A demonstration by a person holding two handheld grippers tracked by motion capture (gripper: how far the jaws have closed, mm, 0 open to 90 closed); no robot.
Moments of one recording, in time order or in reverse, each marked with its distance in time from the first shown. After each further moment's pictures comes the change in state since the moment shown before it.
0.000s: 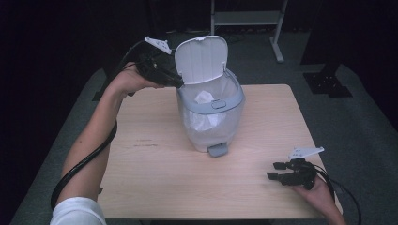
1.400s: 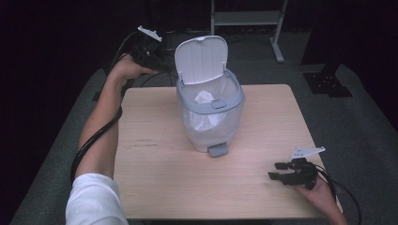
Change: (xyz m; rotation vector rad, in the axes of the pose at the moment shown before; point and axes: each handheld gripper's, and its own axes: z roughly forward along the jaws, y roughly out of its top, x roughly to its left) left arm 0.076 -0.009 0.011 -0.045 0.071 -0.140; right arm -0.005 -0.003 0.000 0.011 -0.006 0.018
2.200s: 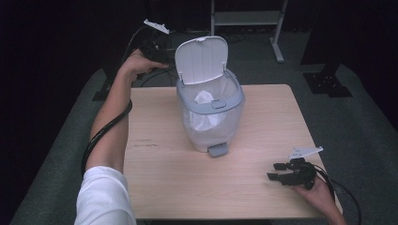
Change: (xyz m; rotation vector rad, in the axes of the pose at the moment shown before) left arm -0.004 0.022 0.012 -0.095 -0.086 0.033; right arm 0.000 0.000 0.004 0.015 0.015 0.001
